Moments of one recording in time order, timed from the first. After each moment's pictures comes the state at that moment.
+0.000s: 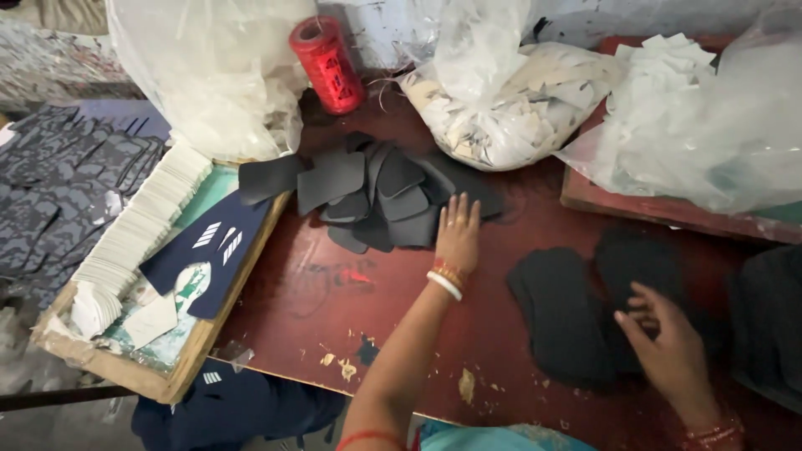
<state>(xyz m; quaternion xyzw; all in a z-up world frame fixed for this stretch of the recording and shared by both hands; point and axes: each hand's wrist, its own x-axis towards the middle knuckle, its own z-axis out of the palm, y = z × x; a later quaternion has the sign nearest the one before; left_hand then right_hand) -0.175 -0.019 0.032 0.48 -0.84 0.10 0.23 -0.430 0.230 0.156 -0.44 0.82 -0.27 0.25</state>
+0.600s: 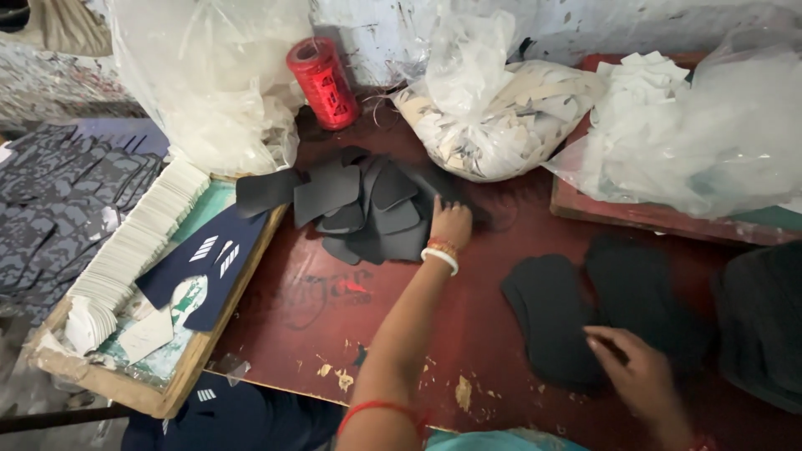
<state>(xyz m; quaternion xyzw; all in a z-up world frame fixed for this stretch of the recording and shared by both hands) -0.188 -0.080 0.048 0.48 -0.88 0.04 -0.02 -0.409 0.258 0.125 -0.40 0.83 -0.16 0.36</state>
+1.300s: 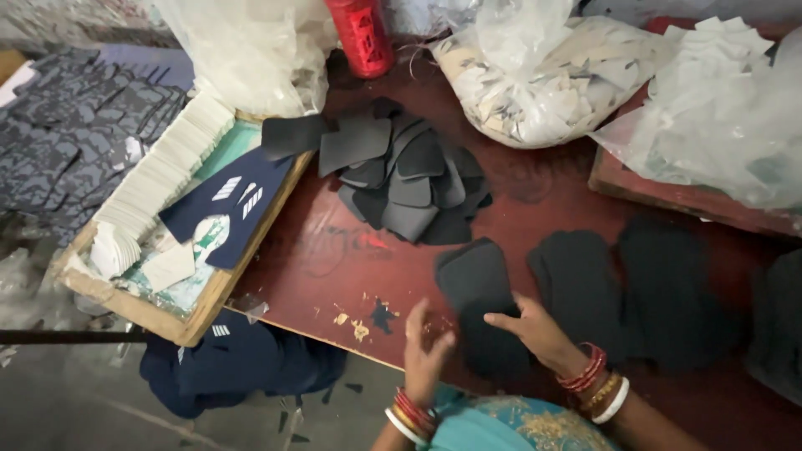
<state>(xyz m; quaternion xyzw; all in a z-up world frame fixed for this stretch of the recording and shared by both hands) -0.054 0.234 0.126 0.46 -0.51 -0.53 0.50 -0.272 0.194 0.124 -0.39 0.47 -0.36 0.70</state>
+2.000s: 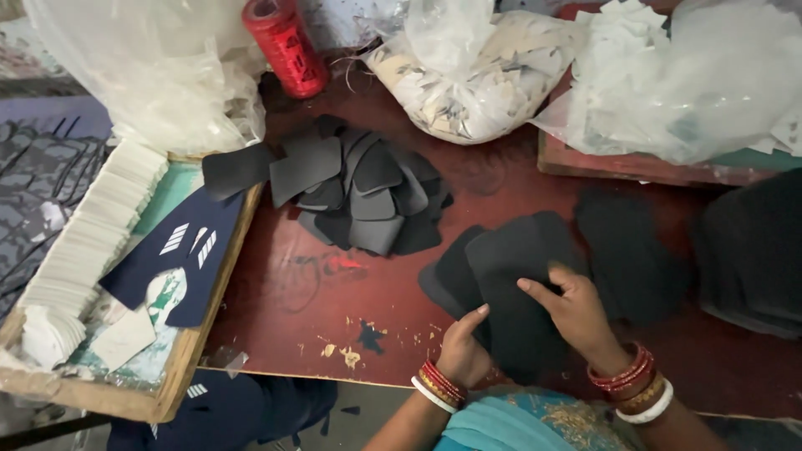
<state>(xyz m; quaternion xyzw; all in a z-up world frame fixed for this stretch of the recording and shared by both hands) -0.108 0.203 0.126 0.20 -0.06 -0.93 0.30 -0.310 0.221 0.165 -0.51 0.67 -0.44 0.31</state>
